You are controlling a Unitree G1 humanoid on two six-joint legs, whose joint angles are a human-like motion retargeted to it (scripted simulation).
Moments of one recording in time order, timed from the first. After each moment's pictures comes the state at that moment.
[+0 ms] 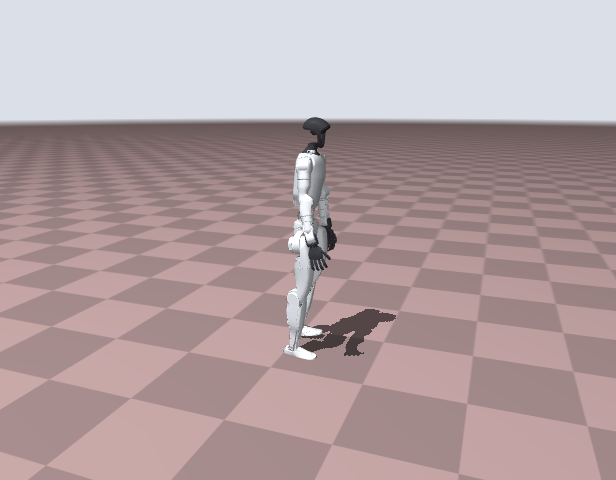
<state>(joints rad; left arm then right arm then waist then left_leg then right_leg) -0.15 0.18 -0.19 1.54 0.15 -0.24 -0.15 -0.21 -0.26 0.00 1.47 -0.07 -0.19 0.00 0.13 -0.06 0.12 0.14 -0.04 0.22 -0.02 -0.30 -0.06 0.01 -0.09 -0.10 0.02 -0.12 0.23</state>
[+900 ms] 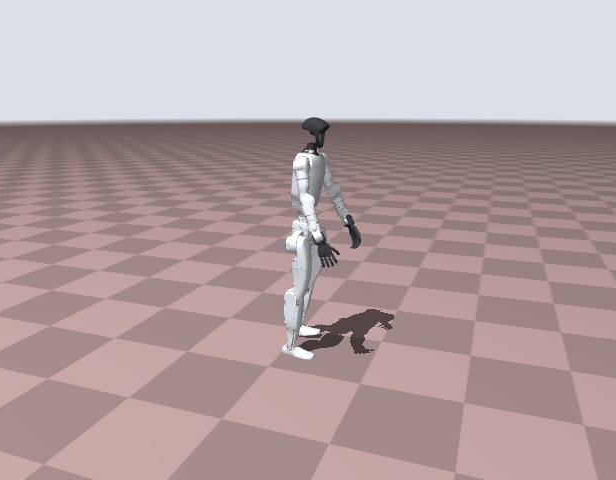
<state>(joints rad) -0.49 0.17 -0.33 1.51 0.18 -0.23 -0.12 -0.34 -0.19 0.13 1.43 -0.16 -0.17 0.01 0.10 -0.06 0.10 0.15 -0.03 0.26 -0.02 -0.31 -0.07 0.01 -0.08 -0.07 0.00 -0.12 0.23</state>
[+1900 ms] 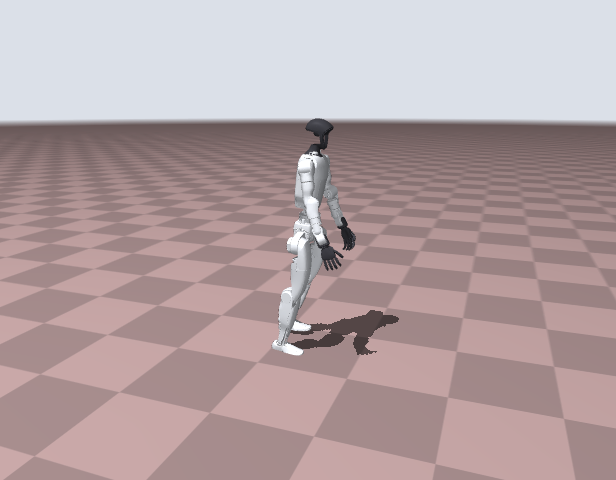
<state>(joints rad) -0.31 0.19 -0.22 1.44 0.07 -0.22 -0.10 -0.30 -0.18 0.12 1.42 -0.05 -0.18 -0.03 0.14 -0.08 0.05 0.16 -0.01 0.26 0.05 -0.34 -0.02 0.03 -0.08 -0.07 0.06 -0.22 0.20</state>
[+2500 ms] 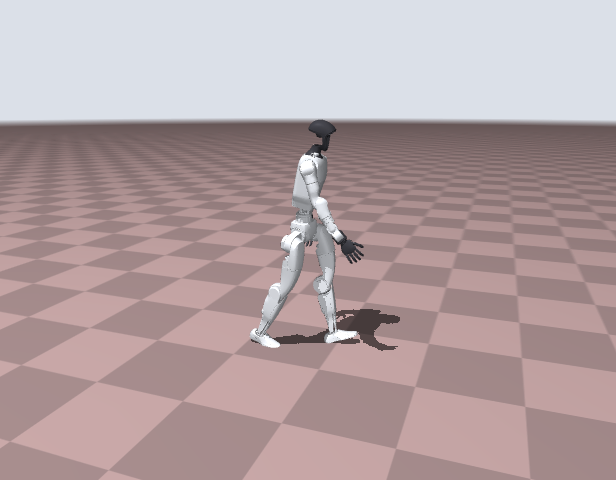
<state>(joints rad) 0.08 0.20 -0.10 1.51 -0.03 -0.24 -0.17 -0.55 -0.15 0.16 1.35 0.04 -0.21 -0.09 0.36 -0.04 0.21 -0.19 0.00 0.48 -0.09 -0.12 -0.05 0.23 -0.09 0.09 0.13 -0.20 0.21</state>
